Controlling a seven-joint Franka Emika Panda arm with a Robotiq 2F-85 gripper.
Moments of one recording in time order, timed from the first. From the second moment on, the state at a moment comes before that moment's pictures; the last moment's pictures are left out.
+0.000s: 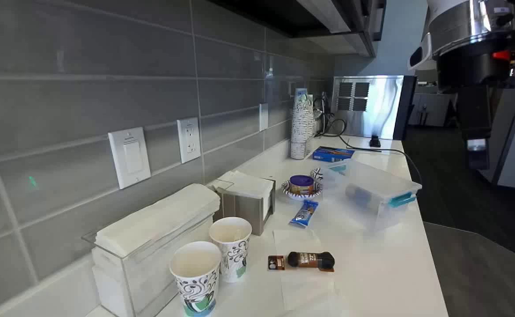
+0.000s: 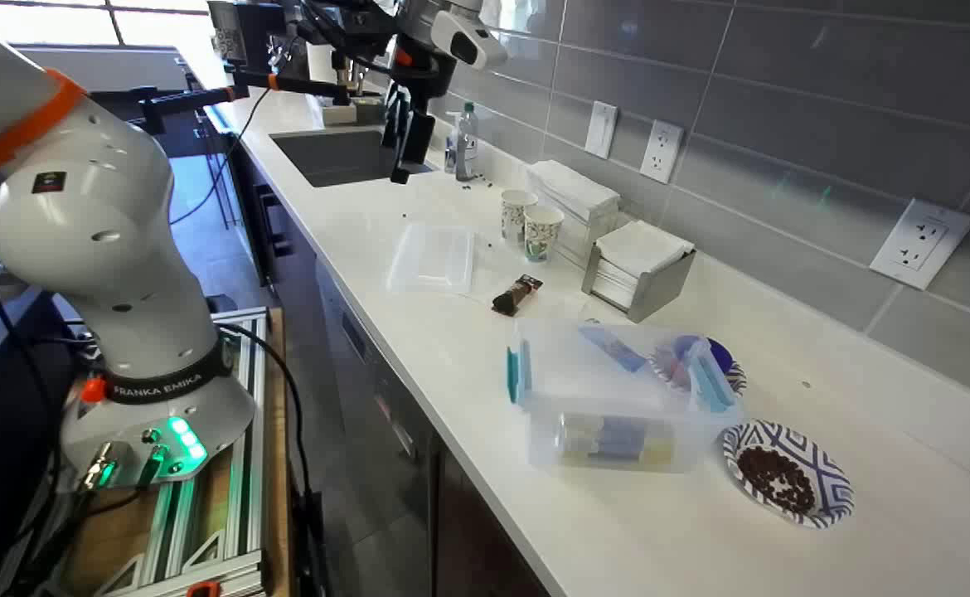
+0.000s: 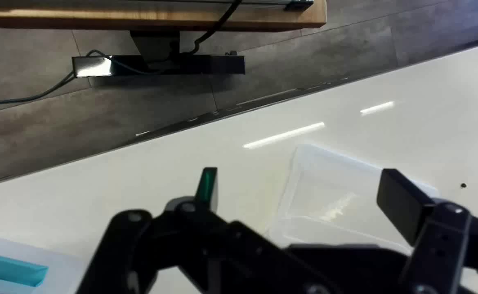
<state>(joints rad) 0.08 -0.61 0.00 -2.49 0.22 1.65 0.06</state>
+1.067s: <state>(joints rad) -0.02 -0.52 0.00 -2.46 0.12 1.81 0.08</state>
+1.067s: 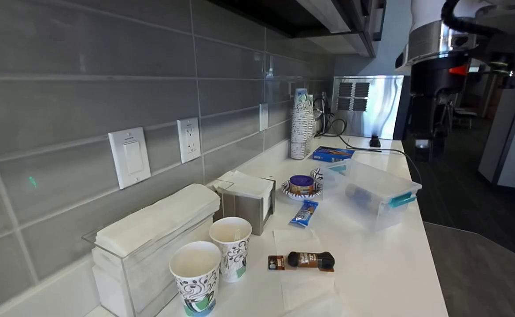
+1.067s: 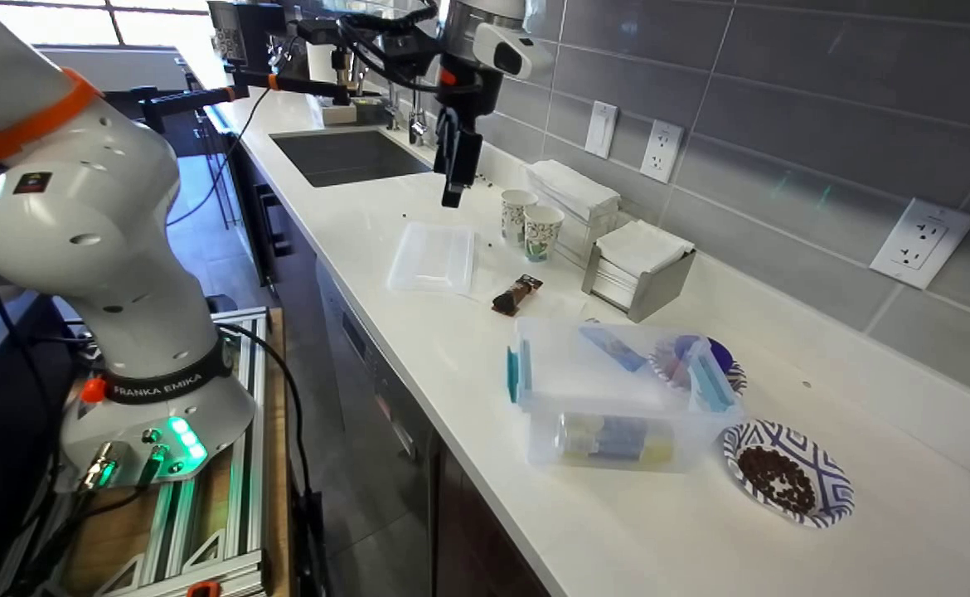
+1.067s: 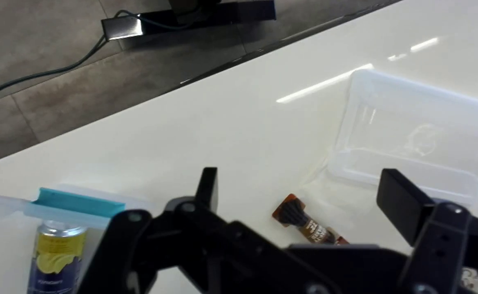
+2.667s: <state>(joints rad) -0.09 0.08 -0.08 -2.03 -0.08 2.03 -0.26</state>
